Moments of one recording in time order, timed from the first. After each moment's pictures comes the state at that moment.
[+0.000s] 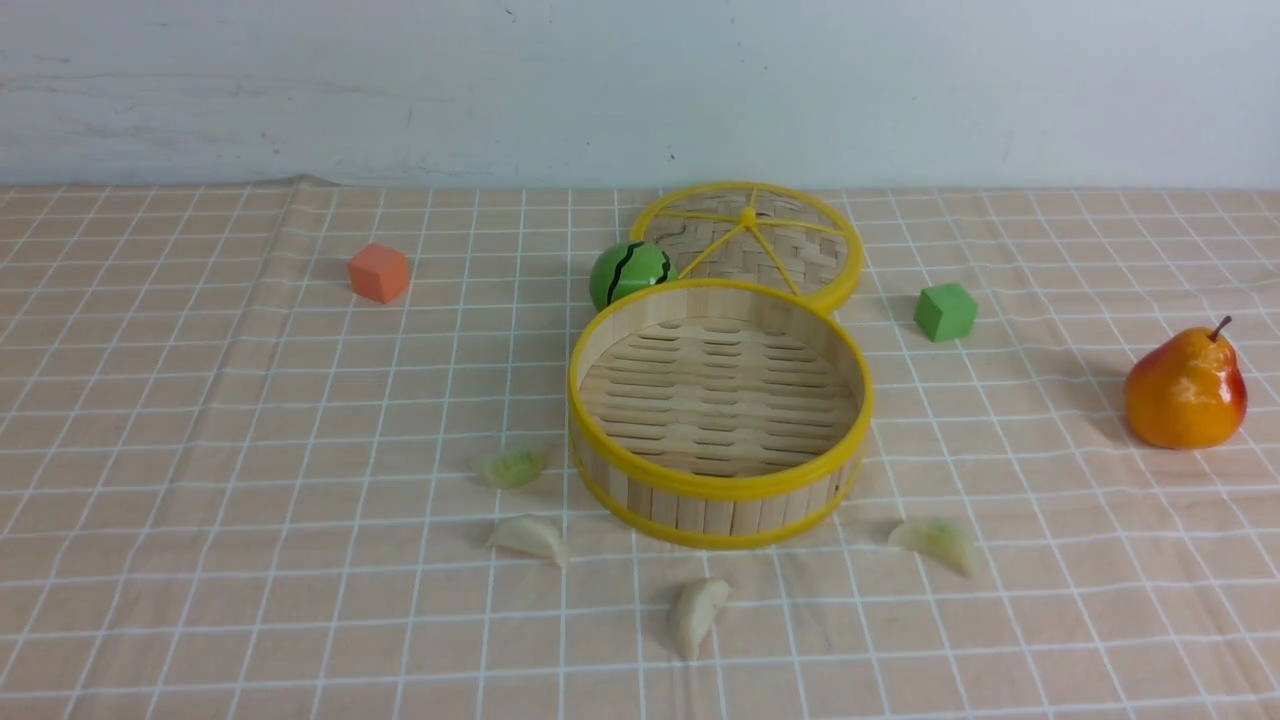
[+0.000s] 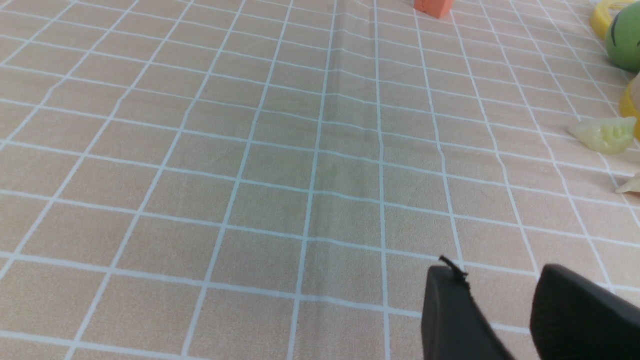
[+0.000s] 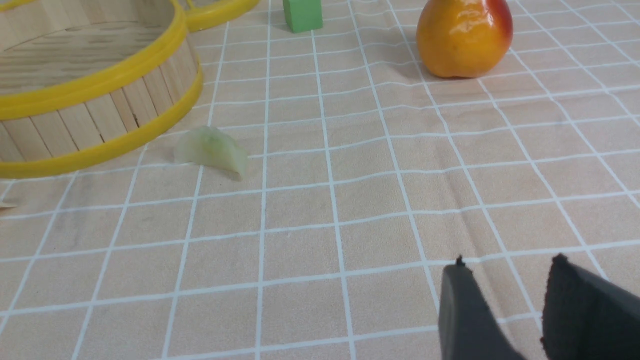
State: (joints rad) right arm 0.00 -0.01 0.01 -0.01 0.39 0.15; left arm 0.05 -0.01 0.03 0.01 0.36 -0.21
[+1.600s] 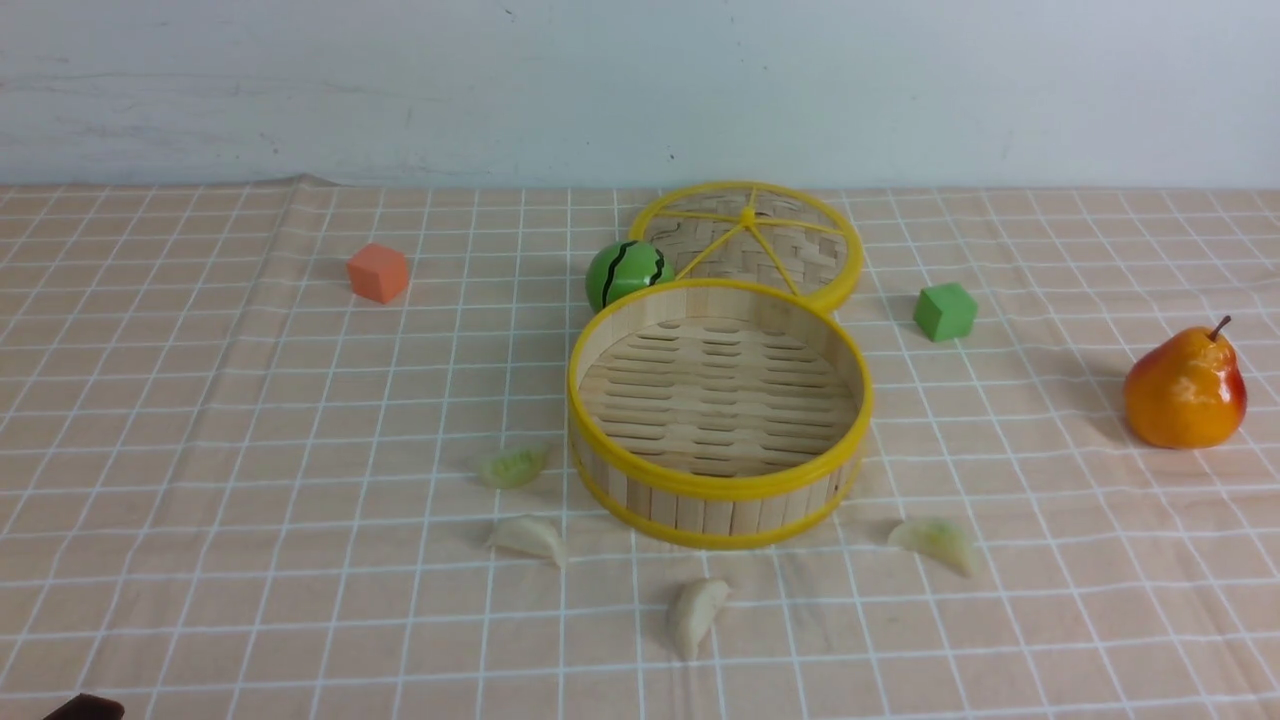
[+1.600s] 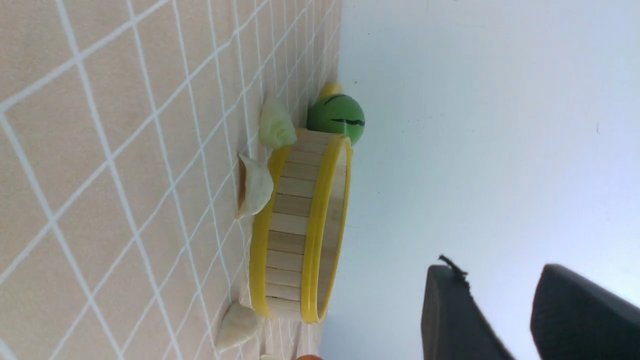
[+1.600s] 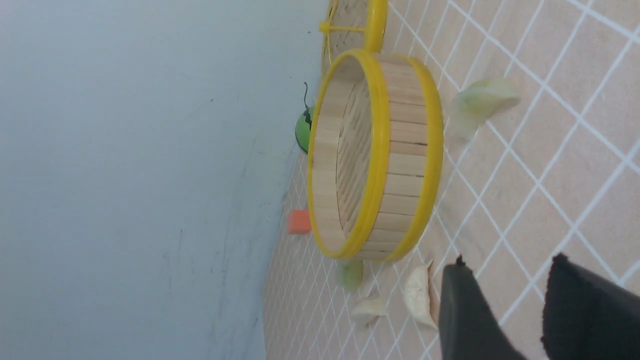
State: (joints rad) right arm 0.00 -0.01 0.02 0.85 0.39 0.54; left arm 0.05 -0.01 0.03 -0.94 0.31 -0.68
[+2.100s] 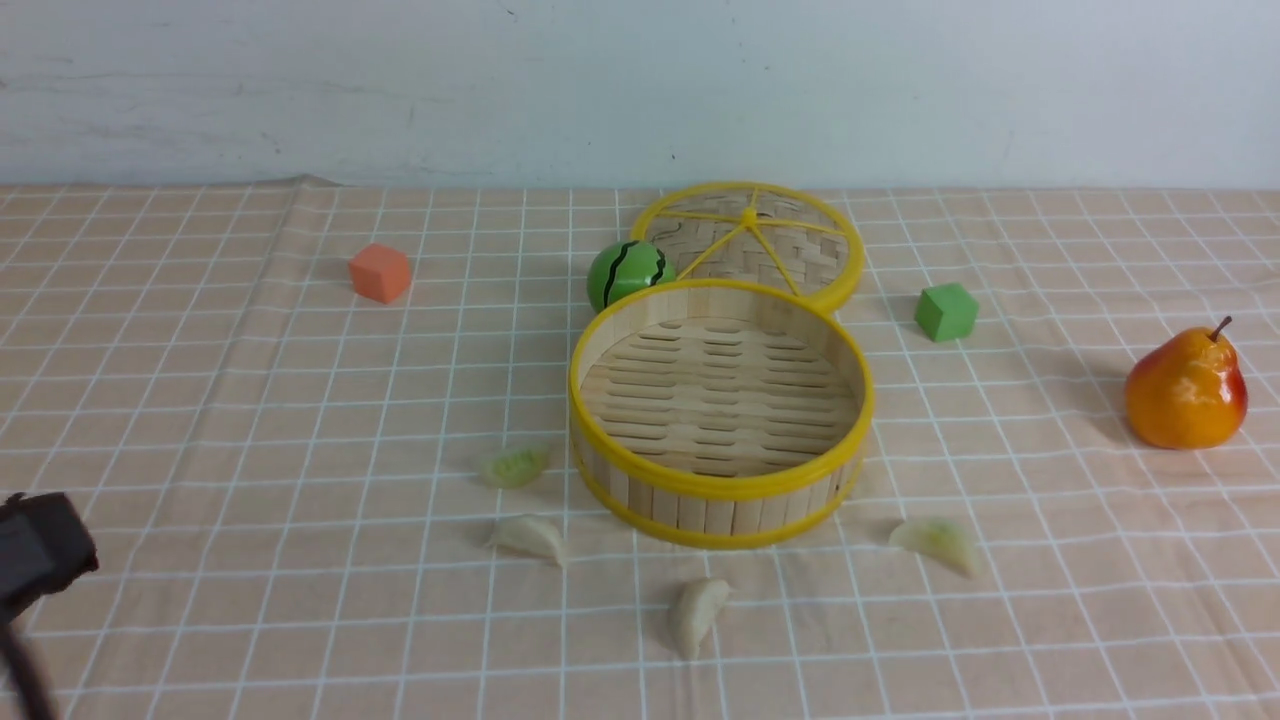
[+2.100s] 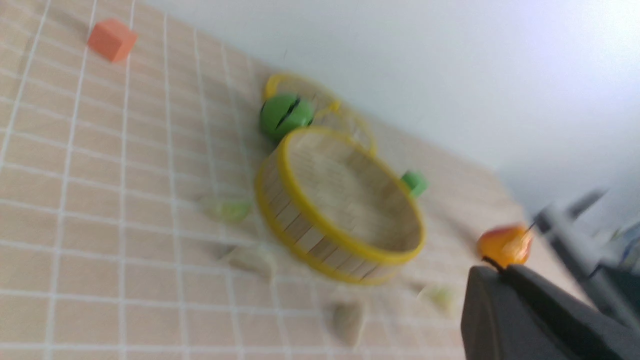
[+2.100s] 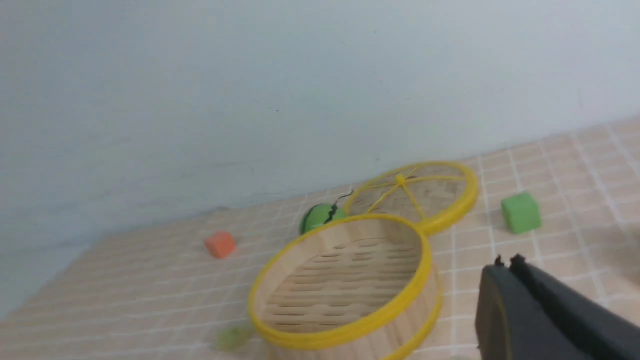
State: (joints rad) right arm 0.00 0.21 -0.38 0.79 0.37 -0.43; left arm 0.05 0.46 -0.66 -0.65 0.76 0.07
